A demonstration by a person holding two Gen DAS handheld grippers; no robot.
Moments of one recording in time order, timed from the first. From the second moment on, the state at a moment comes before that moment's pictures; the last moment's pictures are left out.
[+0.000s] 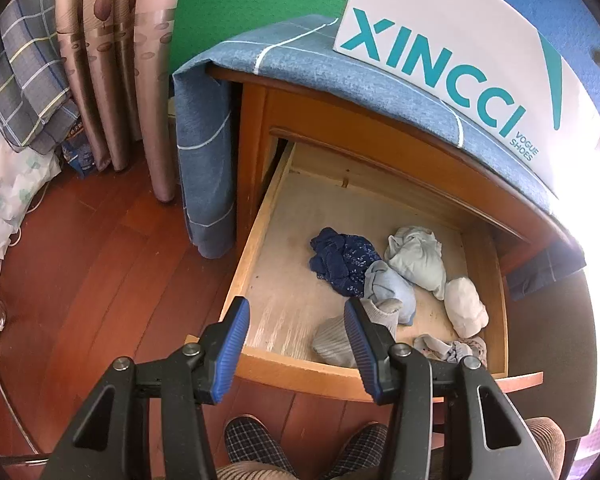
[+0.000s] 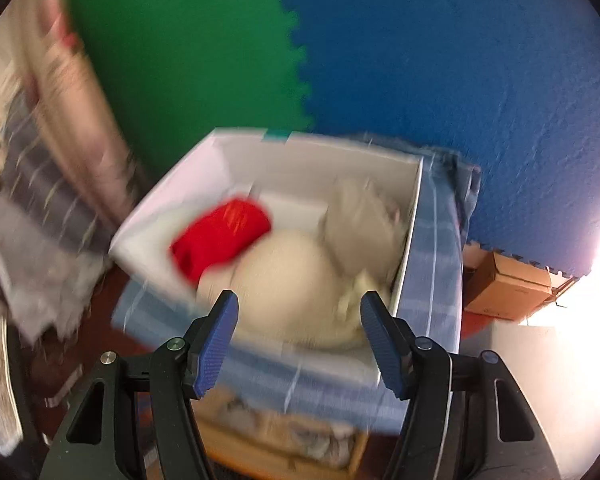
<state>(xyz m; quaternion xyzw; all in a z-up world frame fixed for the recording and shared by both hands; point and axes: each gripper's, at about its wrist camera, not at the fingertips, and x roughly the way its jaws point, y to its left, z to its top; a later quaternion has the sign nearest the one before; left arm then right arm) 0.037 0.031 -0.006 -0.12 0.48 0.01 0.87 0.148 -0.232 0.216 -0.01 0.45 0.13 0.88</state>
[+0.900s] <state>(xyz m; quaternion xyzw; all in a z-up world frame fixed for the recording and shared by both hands) 0.041 0.035 -0.008 -0.15 0.49 0.00 0.86 0.090 -0.228 -0.072 -0.04 0.73 0.09 0.67</state>
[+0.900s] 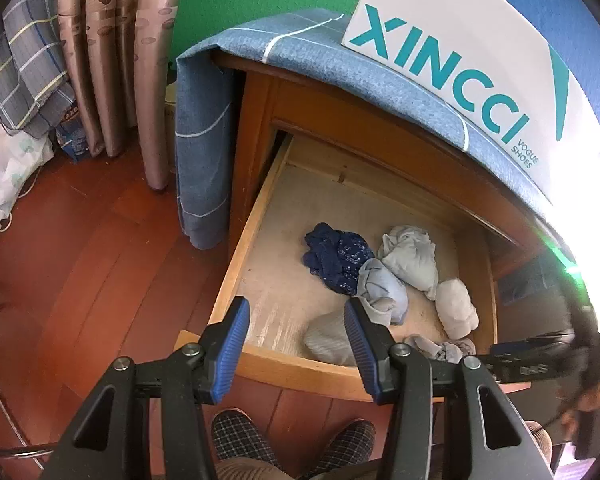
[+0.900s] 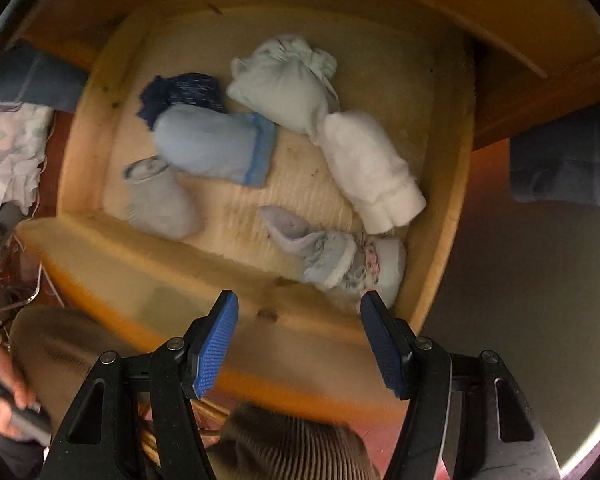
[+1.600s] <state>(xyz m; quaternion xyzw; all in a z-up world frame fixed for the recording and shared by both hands) 0.045 0.043 -0.014 -0.18 0.49 0.00 0.85 0.128 -0.213 -0.156 -0.14 0.79 0.07 0.59</state>
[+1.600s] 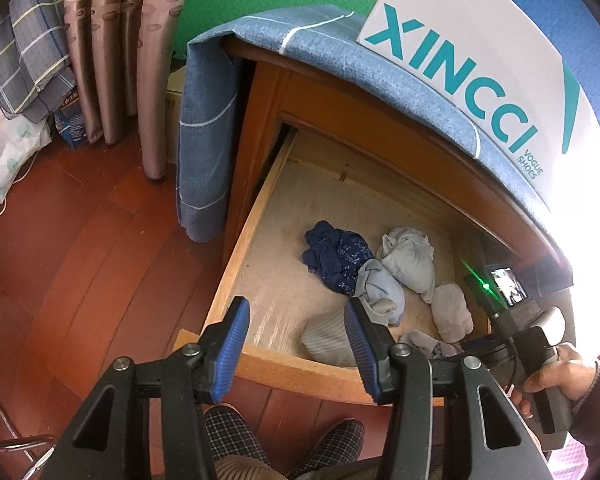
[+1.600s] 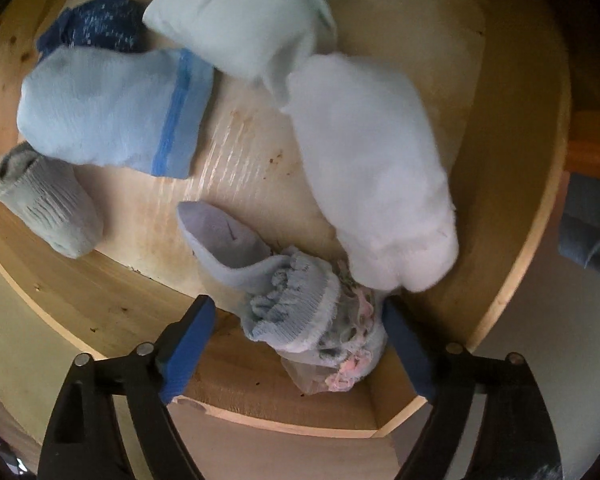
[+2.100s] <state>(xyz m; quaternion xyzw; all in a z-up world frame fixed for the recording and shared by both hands) 0.050 0.043 -0.017 -0.17 0.51 0.00 0.84 0.143 -0.205 -0.143 -0.15 0.78 0.07 0.60</state>
